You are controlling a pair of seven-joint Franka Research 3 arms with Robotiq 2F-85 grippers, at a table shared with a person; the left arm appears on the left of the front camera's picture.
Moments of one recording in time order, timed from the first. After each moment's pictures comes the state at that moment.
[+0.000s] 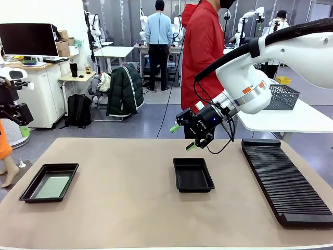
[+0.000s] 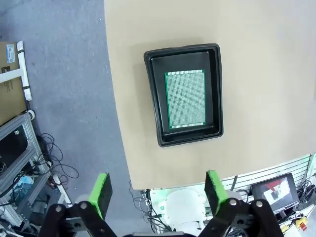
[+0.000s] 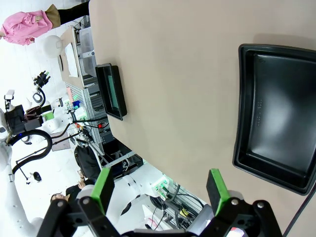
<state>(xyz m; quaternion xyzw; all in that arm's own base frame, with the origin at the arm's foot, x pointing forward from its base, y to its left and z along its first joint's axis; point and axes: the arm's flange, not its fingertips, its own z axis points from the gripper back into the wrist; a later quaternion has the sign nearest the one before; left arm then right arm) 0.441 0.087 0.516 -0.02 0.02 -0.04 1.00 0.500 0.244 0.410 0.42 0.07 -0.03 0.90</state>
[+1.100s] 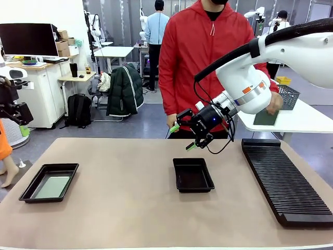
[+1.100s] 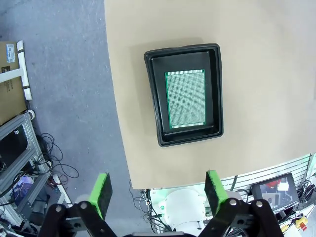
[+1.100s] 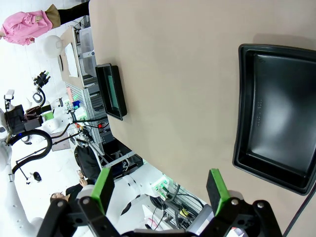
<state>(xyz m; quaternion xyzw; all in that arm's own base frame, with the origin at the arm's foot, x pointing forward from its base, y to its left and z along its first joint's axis) 0.441 0.087 0.516 -0.02 0.02 -0.04 1.00 0.500 0.244 0.410 0.42 0.07 -0.03 0.90</state>
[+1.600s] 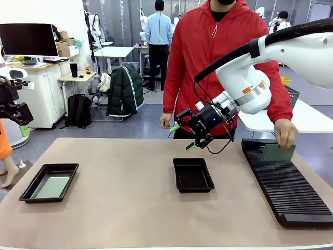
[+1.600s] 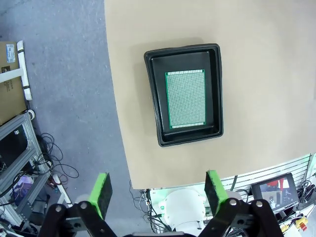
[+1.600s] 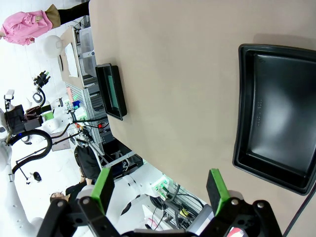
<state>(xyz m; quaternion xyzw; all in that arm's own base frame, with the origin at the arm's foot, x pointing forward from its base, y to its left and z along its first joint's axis) 0.441 0.087 0.516 -0.02 0.02 -0.04 1.00 0.500 0.244 0.410 0.42 0.07 -0.03 0.90</state>
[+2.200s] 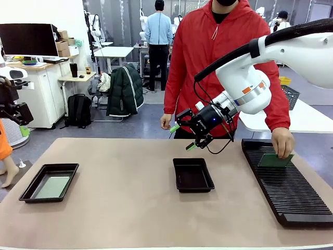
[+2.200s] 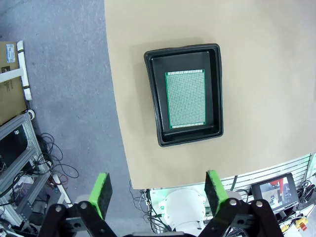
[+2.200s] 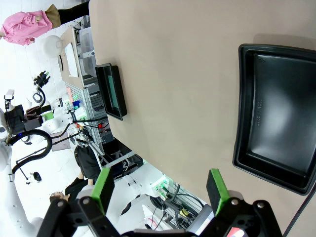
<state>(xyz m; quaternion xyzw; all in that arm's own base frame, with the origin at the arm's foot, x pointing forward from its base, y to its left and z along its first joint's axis) 0.441 0.087 0.516 -0.02 0.02 -0.04 1.00 0.500 0.244 0.410 0.42 0.07 -0.03 0.90</state>
